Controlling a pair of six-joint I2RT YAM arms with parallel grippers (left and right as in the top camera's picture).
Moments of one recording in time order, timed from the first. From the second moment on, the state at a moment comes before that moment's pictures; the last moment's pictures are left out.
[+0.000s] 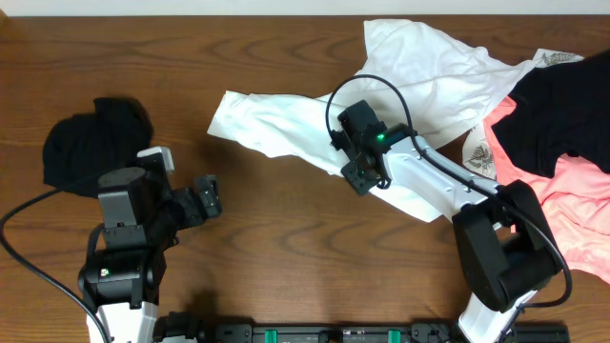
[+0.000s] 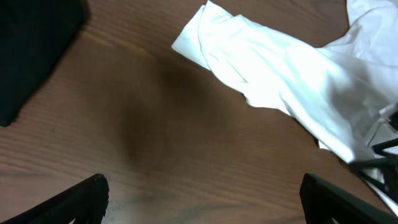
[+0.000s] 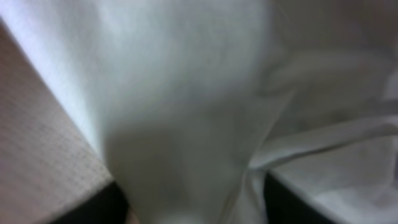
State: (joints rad) left arm 0.09 0.81 0.76 -0.75 0.19 -0.25; right arm 0.52 1.89 1.22 -0.68 0.08 -0.14
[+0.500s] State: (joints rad) left arm 0.09 0.81 0.76 -0.75 0.19 -0.25; right arm 0.57 1.84 1.22 -0.70 -0.38 -0.32
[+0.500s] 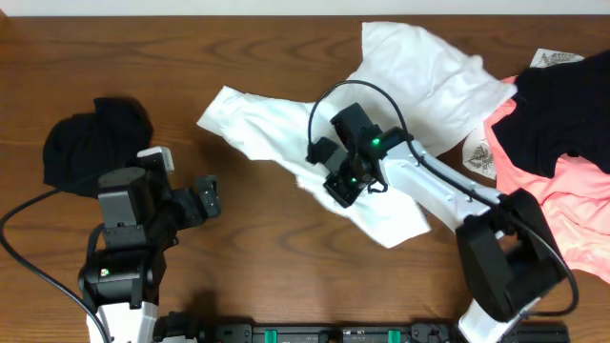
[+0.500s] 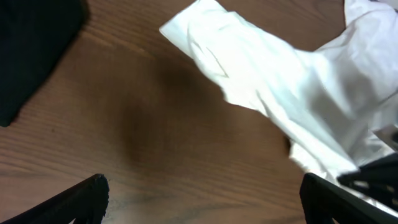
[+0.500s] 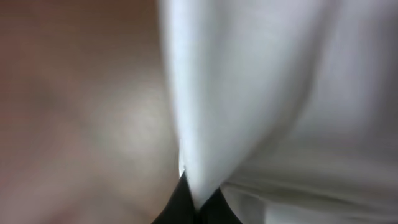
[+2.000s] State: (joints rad) left arm -0.22 1.31 0.73 -0.67 0.51 -0.69; right arm 0.56 1.74 1.23 -0.69 -0.24 -0.22
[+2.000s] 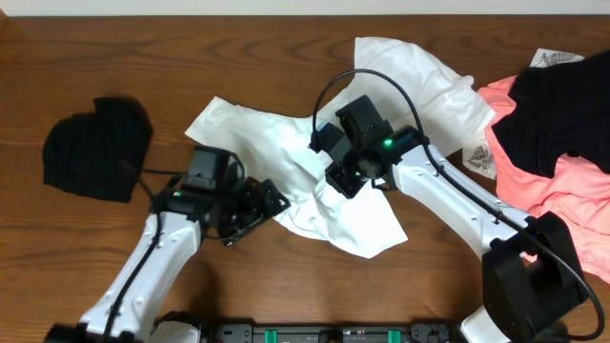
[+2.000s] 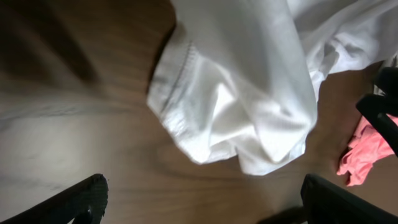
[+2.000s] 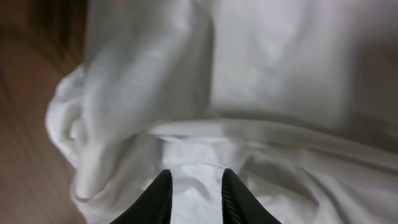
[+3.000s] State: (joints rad) left arm -0.29 1.55 0.73 -0.52 0.54 -0.86; right arm 0.50 1.74 1.23 -0.76 -0.08 -0.07
